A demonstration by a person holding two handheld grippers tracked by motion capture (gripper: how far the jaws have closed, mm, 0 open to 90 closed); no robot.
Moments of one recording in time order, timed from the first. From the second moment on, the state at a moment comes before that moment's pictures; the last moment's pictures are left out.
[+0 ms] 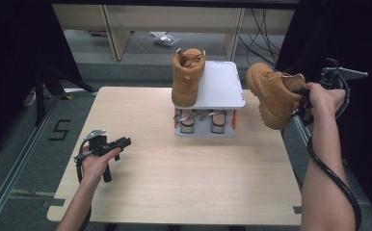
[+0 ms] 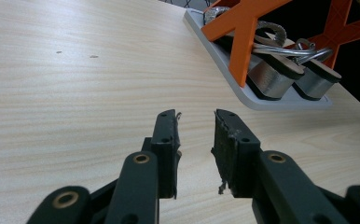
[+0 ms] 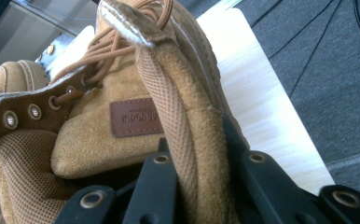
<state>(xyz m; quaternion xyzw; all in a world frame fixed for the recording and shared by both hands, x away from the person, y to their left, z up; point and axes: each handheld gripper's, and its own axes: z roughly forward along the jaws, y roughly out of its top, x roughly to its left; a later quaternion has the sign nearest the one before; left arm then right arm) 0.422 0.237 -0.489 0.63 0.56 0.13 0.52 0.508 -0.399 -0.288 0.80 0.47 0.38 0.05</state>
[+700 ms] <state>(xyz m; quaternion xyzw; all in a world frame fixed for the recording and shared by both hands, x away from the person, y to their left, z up) 0.422 0.237 -0.490 0.63 0.56 0.13 0.52 0.516 -0.383 -0.273 0.79 0.46 0.39 0.05</state>
